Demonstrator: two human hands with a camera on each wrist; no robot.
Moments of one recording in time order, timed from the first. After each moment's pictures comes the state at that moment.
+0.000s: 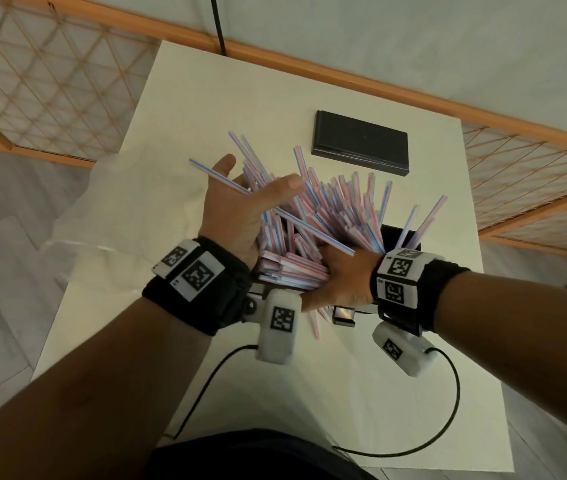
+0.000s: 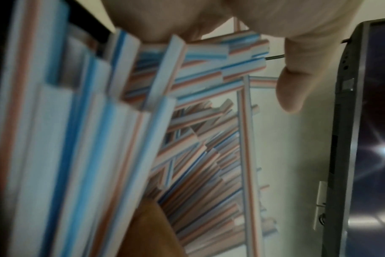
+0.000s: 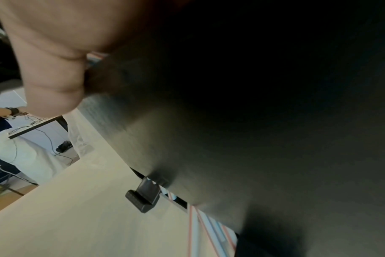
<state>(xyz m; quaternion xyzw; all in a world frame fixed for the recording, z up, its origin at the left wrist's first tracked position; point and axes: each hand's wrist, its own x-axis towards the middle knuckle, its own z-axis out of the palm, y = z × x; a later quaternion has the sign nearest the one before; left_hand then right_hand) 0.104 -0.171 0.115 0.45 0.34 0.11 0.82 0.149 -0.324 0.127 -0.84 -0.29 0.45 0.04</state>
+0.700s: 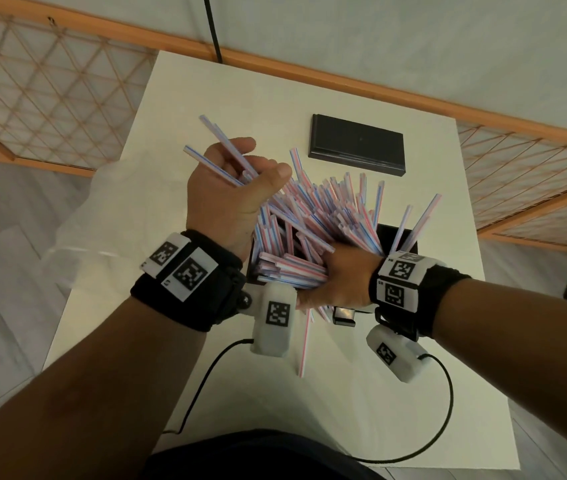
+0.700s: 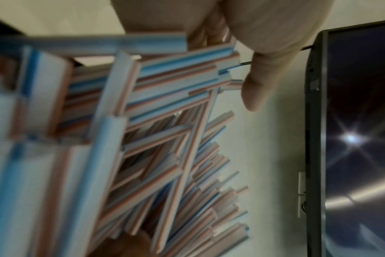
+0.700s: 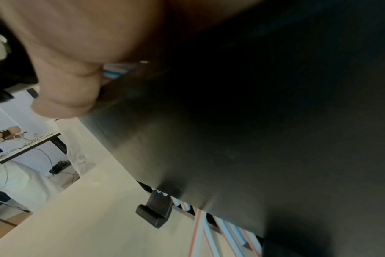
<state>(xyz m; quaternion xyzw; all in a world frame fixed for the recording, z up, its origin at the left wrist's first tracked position) 0.110 -0.156 0.103 0.54 0.24 0.20 0.78 0.146 -0.328 0.109 -0.86 -0.31 0.39 0.11</state>
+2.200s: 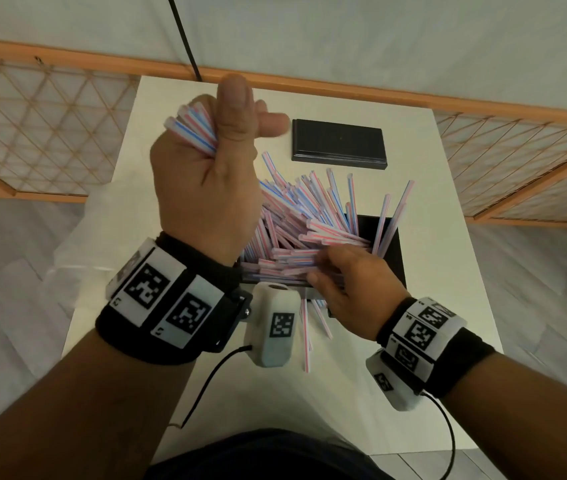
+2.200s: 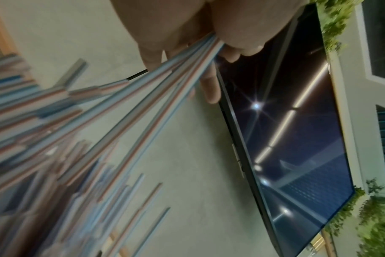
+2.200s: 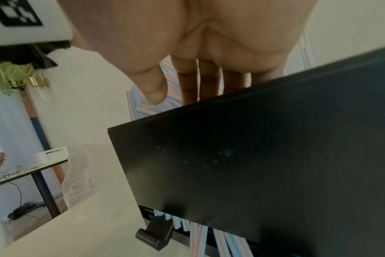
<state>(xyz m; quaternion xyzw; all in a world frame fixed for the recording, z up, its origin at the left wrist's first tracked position) 0.088 -0.182 0.187 0.68 0.12 0.36 0.63 0.099 -0.376 0.101 -0.93 -0.27 0.12 0.23</state>
